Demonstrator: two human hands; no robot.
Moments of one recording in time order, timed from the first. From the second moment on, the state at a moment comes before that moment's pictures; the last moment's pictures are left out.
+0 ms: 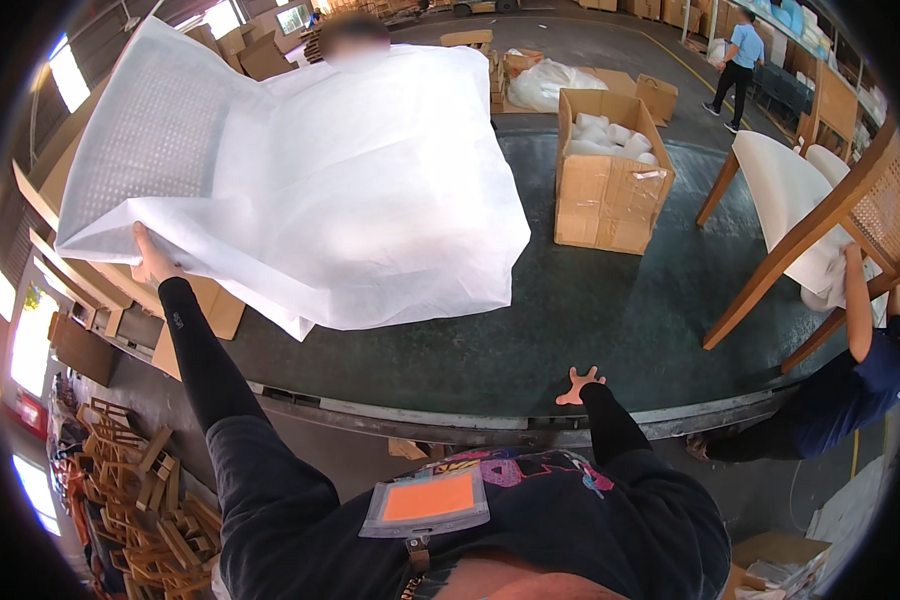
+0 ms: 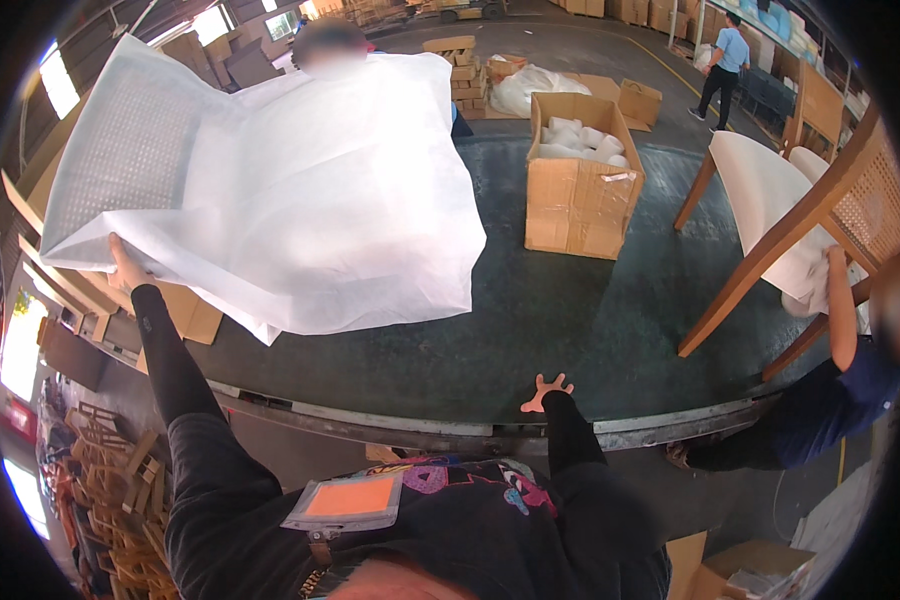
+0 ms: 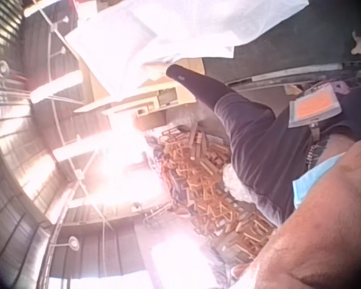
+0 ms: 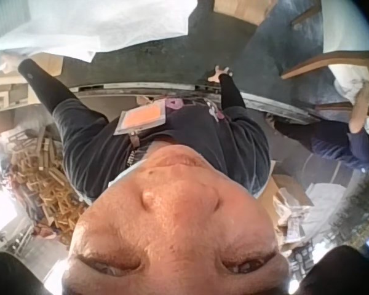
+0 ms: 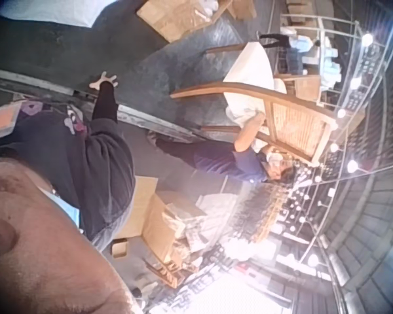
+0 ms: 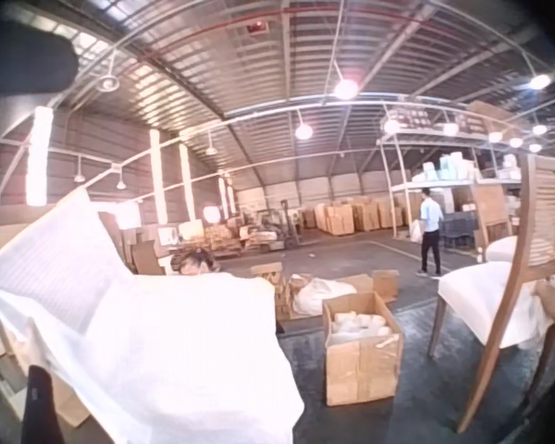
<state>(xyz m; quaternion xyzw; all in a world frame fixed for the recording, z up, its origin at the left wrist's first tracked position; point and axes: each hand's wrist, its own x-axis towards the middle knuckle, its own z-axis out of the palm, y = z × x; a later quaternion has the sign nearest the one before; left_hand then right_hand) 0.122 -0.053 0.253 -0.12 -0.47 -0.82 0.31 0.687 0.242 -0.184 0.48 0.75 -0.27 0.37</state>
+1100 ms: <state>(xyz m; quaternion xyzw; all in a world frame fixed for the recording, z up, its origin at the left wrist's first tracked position) 0.111 -0.063 0.246 -0.13 -0.45 -0.82 0.32 0.679 0.240 -0.188 0.48 0.75 -0.26 0.38</state>
